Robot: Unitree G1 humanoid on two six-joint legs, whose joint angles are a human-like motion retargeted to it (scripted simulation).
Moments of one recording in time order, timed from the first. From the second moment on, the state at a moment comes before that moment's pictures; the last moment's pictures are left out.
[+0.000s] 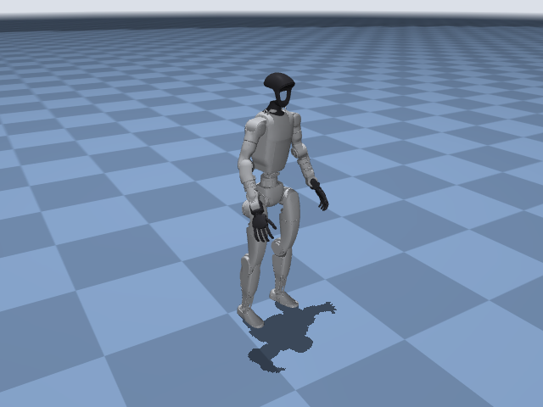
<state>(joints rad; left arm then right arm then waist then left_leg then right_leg) -0.12 0.36 -0.38 1.21 0.08 0.00 0.23 -0.06 -0.41 0.41 0.98 0.06 -0.02 -0.24 0.14 -0.07 0.08 0.02 -0.04 0.06 0.00 -0.15 -0.07 0.00 -0.09 -0.07 0.08 -0.12 0.18</state>
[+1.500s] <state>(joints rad) 0.16 0.49 -0.10 0.81 -0.04 -0.02 0.18 0.21 -0.46 0.26 0.90 -0.04 0.06 -0.06 0.19 -0.10 0.18 -0.04 0.02 0.24 0.02 -0.21 -0.18 -0.11 -0.07 -0.03 0.11 -0.21 0.26</state>
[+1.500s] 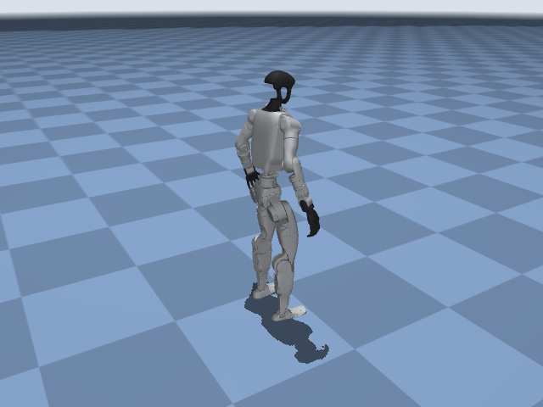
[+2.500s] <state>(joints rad) 0.03 0.30 -0.31 1.06 -0.06 -0.07 0.26 0.12 -0.34 0.31 1.00 0.10 0.01 -0.24 0.09 -0.05 0.12 -0.08 0.00 0.19 0.19 -0.25 -0.03 -0.12 -0.12 -0.15 0.22 -0.19 0.19</state>
